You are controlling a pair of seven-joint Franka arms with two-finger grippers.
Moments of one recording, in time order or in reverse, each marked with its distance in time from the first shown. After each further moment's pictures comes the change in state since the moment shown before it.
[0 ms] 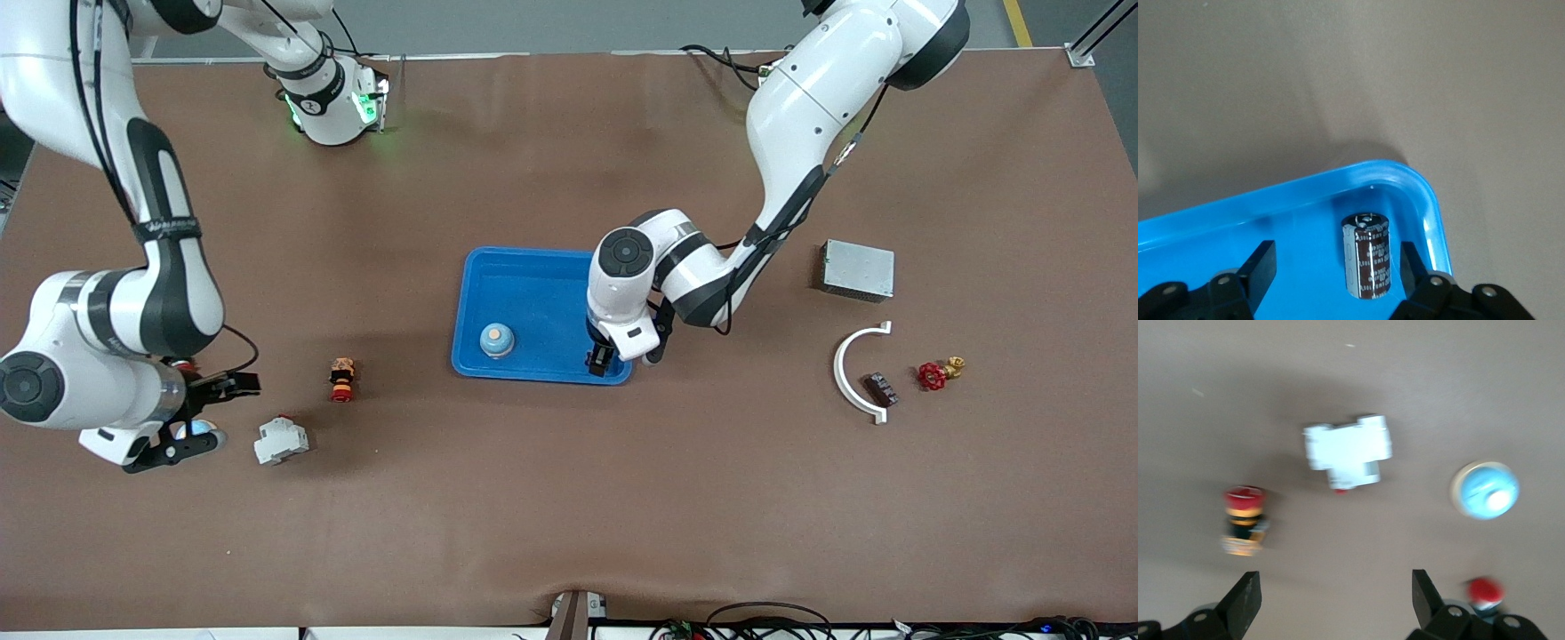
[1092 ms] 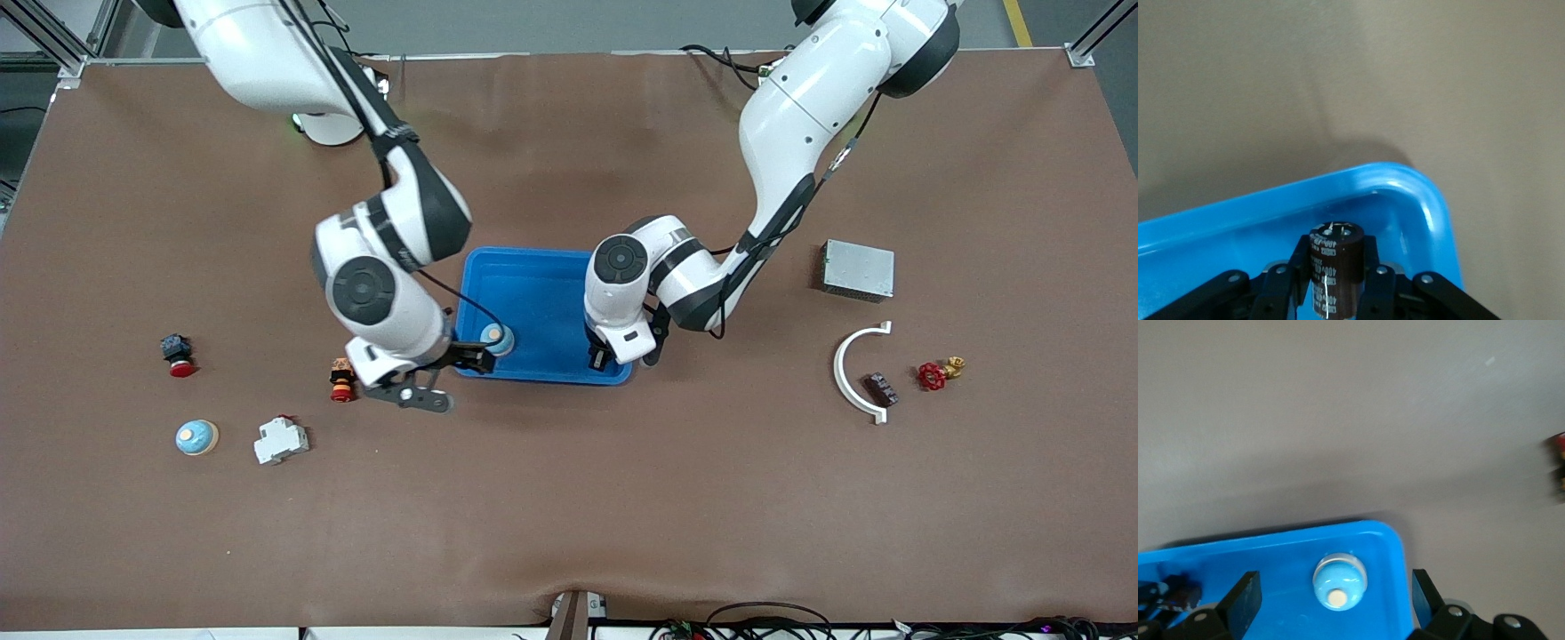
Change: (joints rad) left arm -0.013 0.030 0.013 0.032 0.000 0.000 -0.006; right arm 0.473 0.037 0.005 -0.040 0.094 0.223 0.840
